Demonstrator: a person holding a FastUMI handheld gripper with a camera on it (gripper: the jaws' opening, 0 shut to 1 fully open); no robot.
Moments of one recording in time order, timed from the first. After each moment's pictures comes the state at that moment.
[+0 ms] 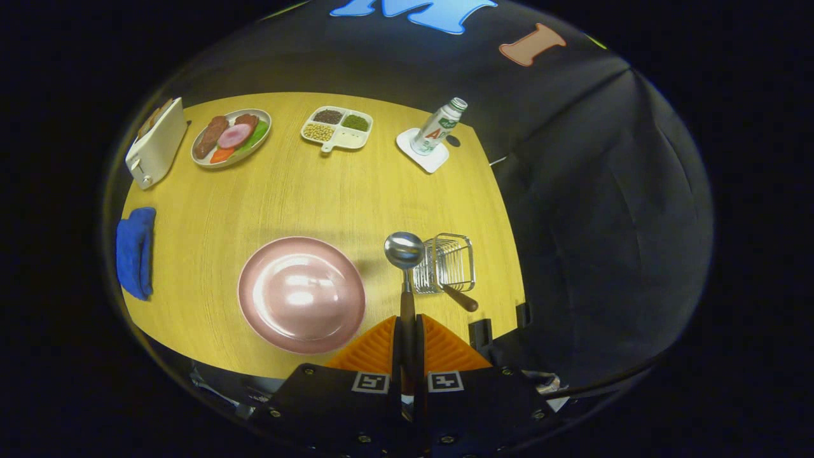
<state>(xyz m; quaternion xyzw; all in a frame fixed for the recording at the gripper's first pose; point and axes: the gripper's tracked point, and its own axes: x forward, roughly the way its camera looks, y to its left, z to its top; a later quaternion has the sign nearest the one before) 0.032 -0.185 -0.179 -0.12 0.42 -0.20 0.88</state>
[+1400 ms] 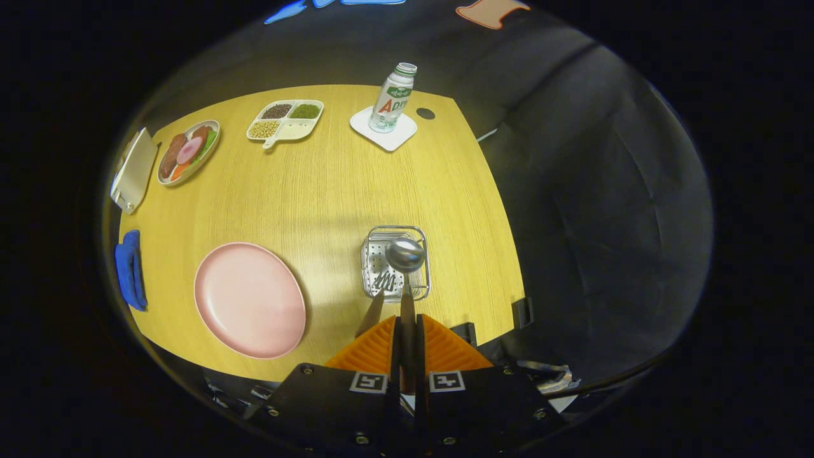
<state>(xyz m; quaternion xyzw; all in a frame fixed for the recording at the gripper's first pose) 0.056 -0.286 -0.201 -0.07 0.46 -0.17 0.87</state>
